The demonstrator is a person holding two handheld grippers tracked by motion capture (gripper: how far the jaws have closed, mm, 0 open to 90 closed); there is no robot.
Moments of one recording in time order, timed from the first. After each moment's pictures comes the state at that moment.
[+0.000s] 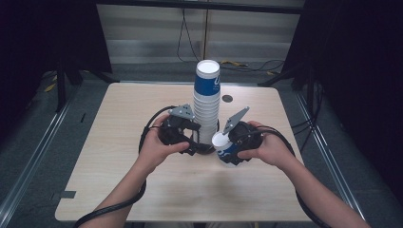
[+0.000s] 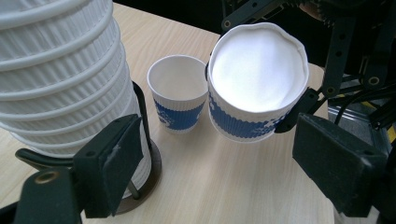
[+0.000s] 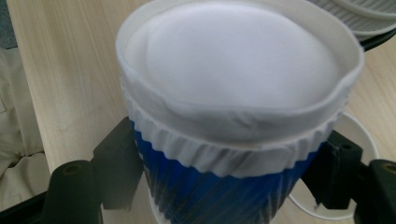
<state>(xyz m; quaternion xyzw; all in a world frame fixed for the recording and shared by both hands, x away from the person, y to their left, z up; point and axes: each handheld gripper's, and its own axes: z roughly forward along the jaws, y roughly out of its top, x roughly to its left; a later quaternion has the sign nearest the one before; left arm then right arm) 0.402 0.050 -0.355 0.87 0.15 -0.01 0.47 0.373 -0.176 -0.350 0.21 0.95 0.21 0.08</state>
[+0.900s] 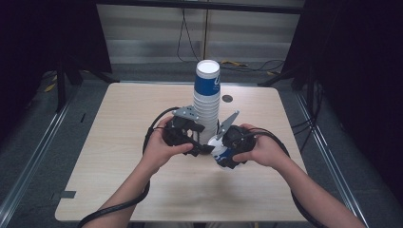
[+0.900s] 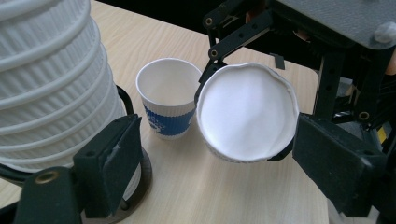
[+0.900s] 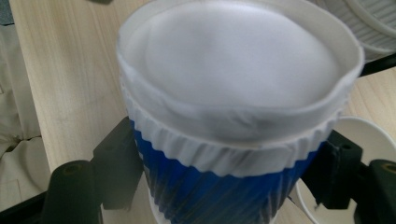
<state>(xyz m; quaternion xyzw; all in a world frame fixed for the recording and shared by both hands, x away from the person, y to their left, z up) 0.402 0.041 -0.358 0.87 0.14 -0.02 0.48 0.373 -0.162 -0.360 0.18 0.96 0.18 0.06</state>
